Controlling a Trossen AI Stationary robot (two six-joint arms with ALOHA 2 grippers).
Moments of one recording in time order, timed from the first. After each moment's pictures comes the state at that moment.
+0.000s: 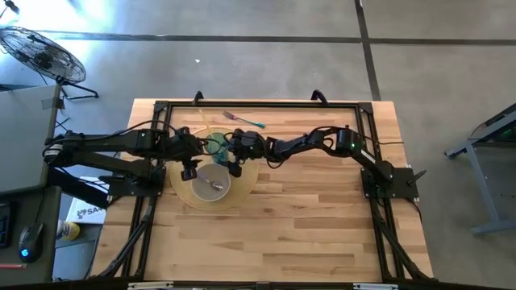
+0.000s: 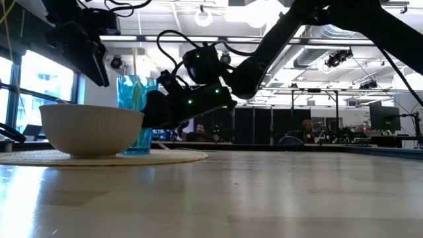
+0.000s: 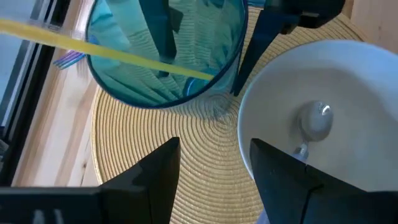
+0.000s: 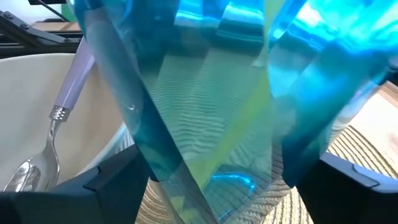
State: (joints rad) left arm 0.09 0.91 0.80 -0.89 -0.26 -0.03; right arm -0.19 2.36 1.48 0.58 -0.12 -0.03
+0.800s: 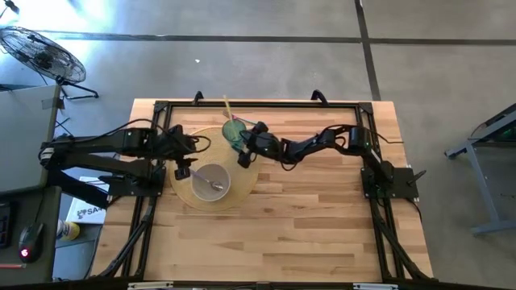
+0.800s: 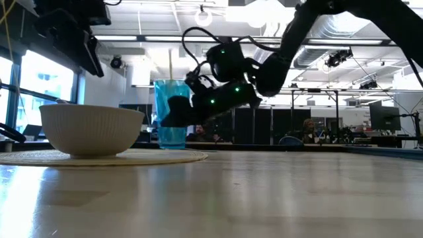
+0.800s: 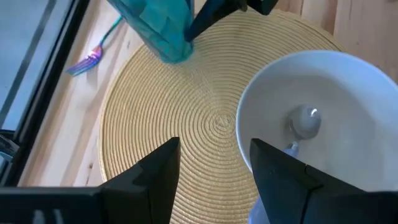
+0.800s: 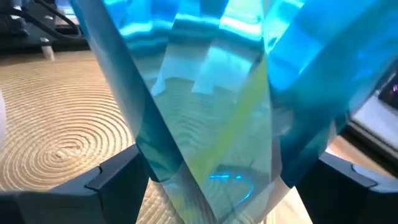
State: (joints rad) left arm 0.09 0.78 0.80 -0.94 -0.24 -0.02; right arm -0.19 2.20 1.21 0.73 0.27 -0.02
